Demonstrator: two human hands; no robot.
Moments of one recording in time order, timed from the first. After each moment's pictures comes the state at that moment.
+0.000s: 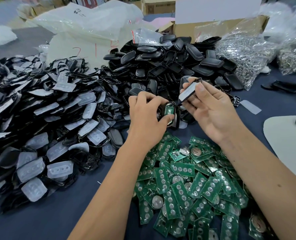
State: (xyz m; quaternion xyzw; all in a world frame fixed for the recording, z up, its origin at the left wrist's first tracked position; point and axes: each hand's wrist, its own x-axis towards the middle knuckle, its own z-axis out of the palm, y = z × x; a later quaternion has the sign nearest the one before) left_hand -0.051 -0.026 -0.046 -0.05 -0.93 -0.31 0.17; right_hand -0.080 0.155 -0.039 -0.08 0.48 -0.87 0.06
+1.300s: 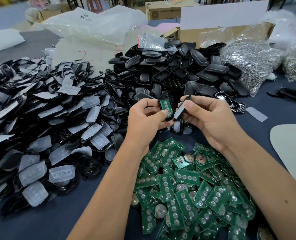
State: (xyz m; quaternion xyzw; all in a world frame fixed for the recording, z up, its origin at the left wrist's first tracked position) left_hand -0.052 -0.032 -0.037 0.10 -0.65 -0.75 0.05; right_hand -0.075 0.144 -0.038 -0.05 0.58 -0.81 0.05
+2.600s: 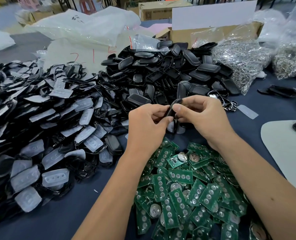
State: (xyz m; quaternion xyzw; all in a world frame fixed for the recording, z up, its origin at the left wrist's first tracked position) left_hand -0.045 -0.018 -0.037 -0.04 -0.85 -0.50 0.18; right_hand -0.078 0.153 -0.045 -0.07 0.72 -0.68 -0.03
